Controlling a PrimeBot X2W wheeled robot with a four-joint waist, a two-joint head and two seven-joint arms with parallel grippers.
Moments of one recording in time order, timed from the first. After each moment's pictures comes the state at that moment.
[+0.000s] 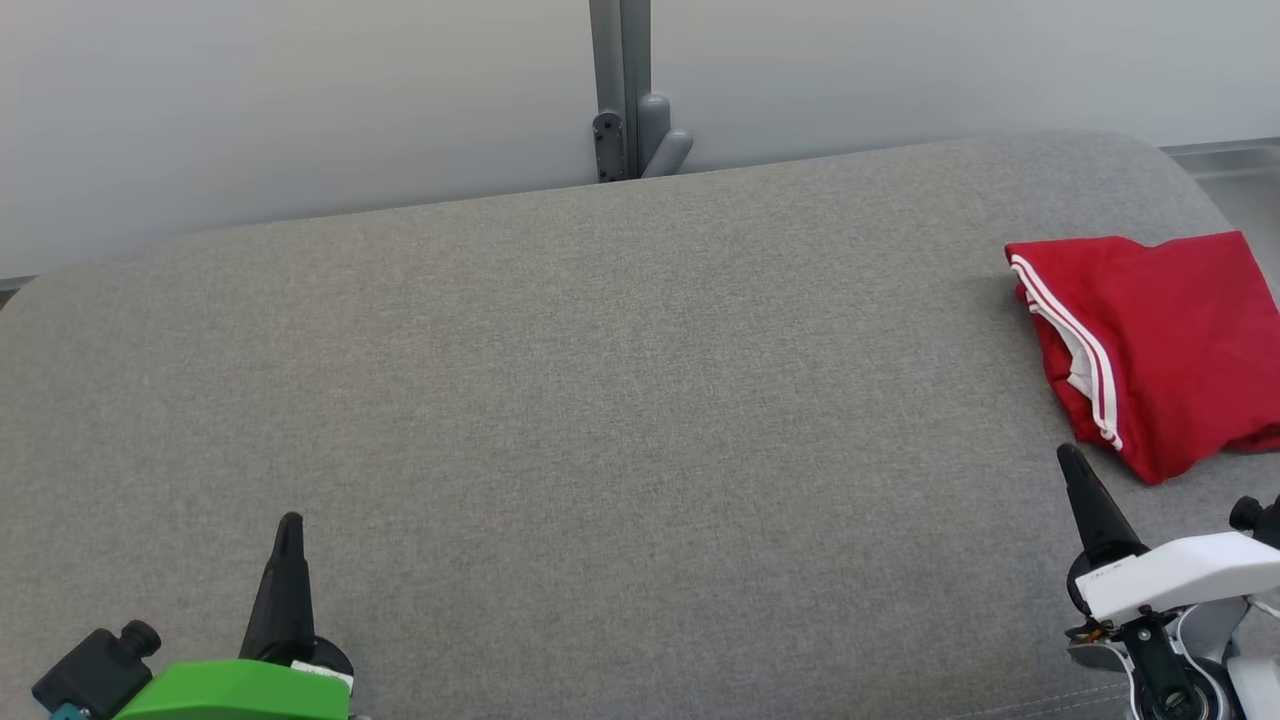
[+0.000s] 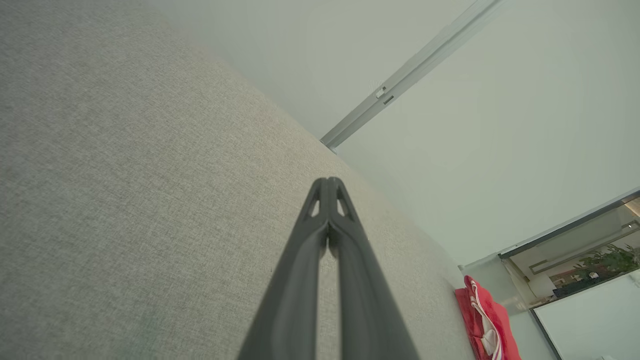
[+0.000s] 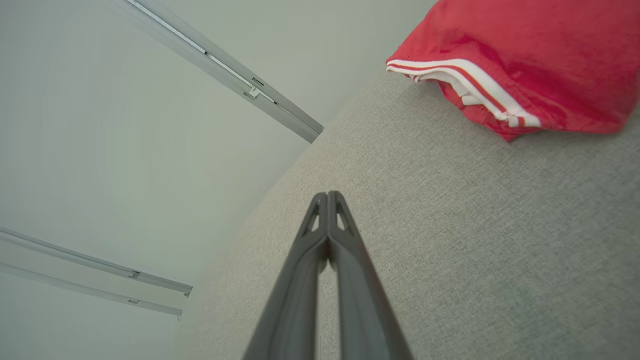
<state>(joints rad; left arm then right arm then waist) 0.09 0.19 -0.13 -0.02 -1.03 0.03 -0.14 -0.02 -0.13 -0.08 0.11 0.97 0.13 0.09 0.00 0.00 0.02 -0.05</state>
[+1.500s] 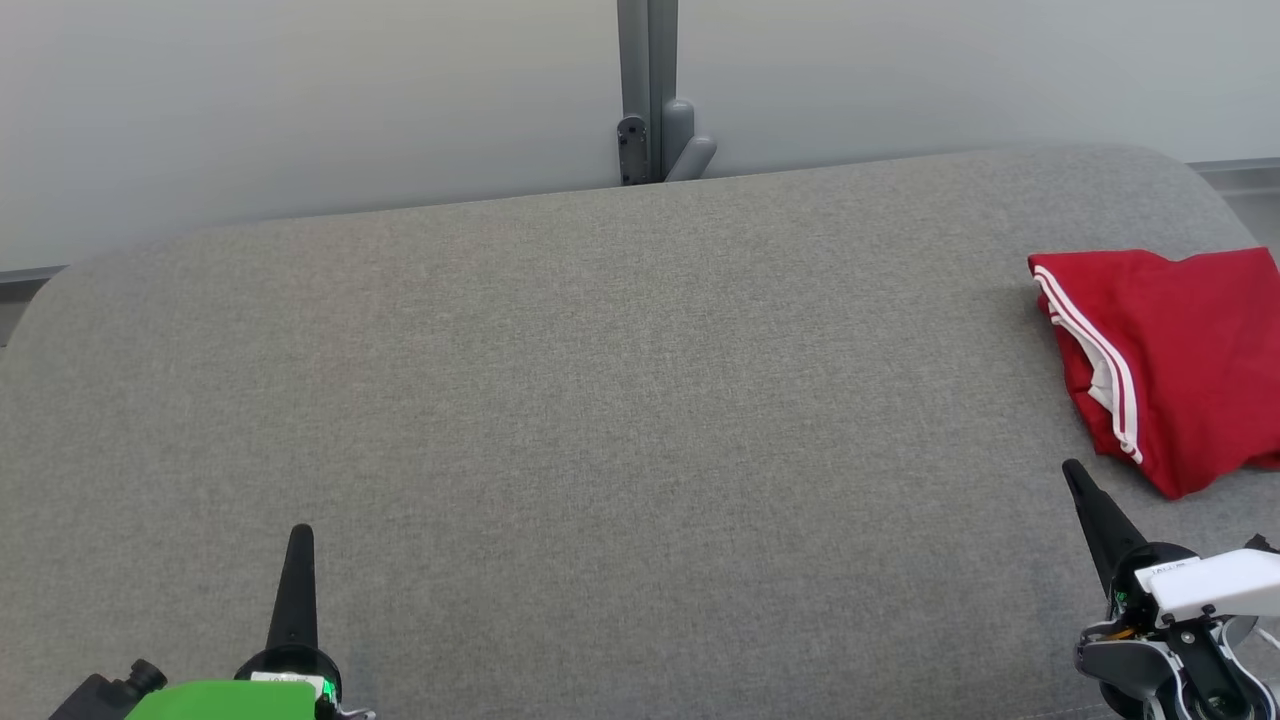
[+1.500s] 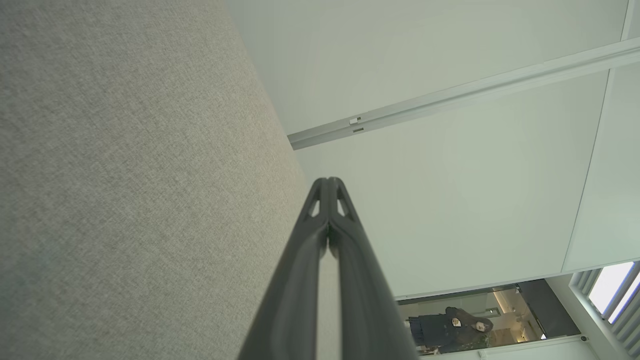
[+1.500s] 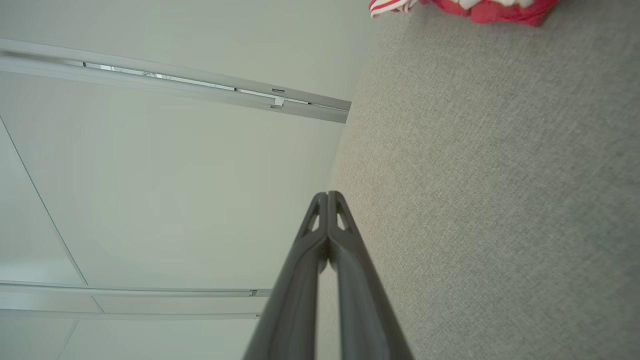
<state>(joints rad) 0.11 0.10 -0.08 0.00 -1.42 -0.08 -0.12 -0.03 -0.08 -0.19 0.16 1.40 0.13 0.24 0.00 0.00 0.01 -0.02</state>
